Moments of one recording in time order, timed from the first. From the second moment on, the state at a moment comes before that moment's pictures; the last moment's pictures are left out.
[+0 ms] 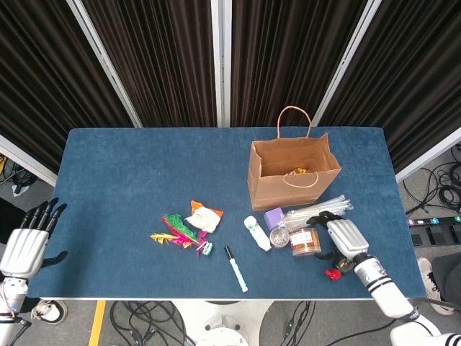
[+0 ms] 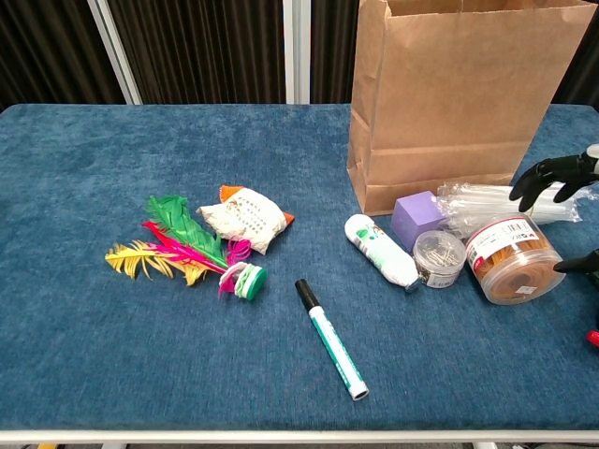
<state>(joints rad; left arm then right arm) -0.14 -1.19 -0.01 -1.45 1.54 1.45 0.04 0.43 -1.27 0.05 -1.57 -1.40 0.96 0.12</state>
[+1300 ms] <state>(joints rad) -0.13 -1.20 -0.02 -1.45 1.54 1.46 0.04 0.42 -1.26 0.04 -1.70 -1.45 1.10 -0.02</state>
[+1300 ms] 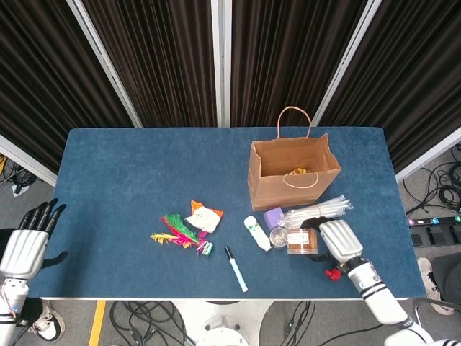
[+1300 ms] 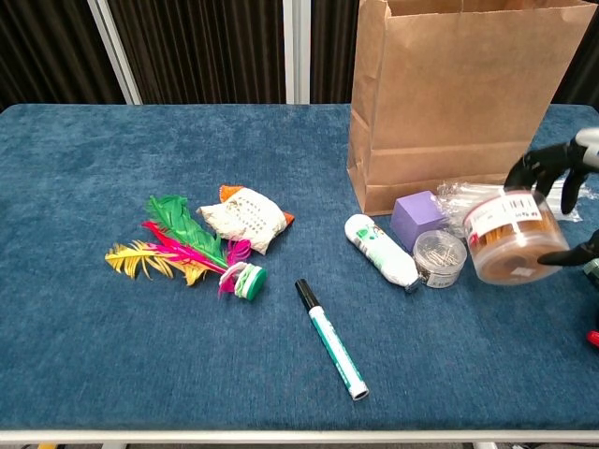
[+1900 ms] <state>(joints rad) -0.14 -1.18 -0.02 -1.50 1.55 1.47 0.09 0.45 -1.01 0.28 -2.12 -1.72 1.41 -0.21</state>
